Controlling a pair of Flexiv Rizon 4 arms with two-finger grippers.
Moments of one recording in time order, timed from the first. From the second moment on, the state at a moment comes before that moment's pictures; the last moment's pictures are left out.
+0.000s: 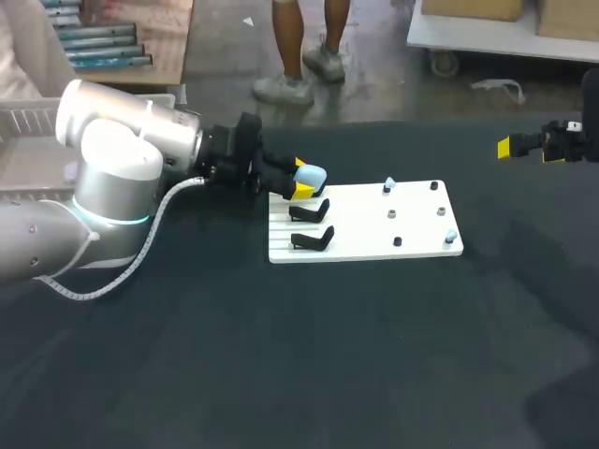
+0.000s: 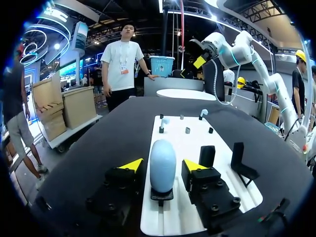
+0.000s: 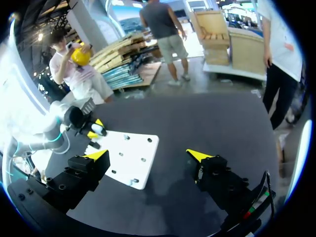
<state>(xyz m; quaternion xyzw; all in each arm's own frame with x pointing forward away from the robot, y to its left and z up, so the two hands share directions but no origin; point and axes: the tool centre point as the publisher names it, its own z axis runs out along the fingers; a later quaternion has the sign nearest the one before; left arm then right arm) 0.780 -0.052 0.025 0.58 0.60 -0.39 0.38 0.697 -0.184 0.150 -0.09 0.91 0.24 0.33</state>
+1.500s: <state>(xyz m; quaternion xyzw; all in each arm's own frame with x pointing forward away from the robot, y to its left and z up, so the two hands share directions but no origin) 0.784 -0.051 0.025 0.58 0.60 -0.40 0.38 0.697 -0.184 0.150 -0.09 0.91 0.24 0.33</state>
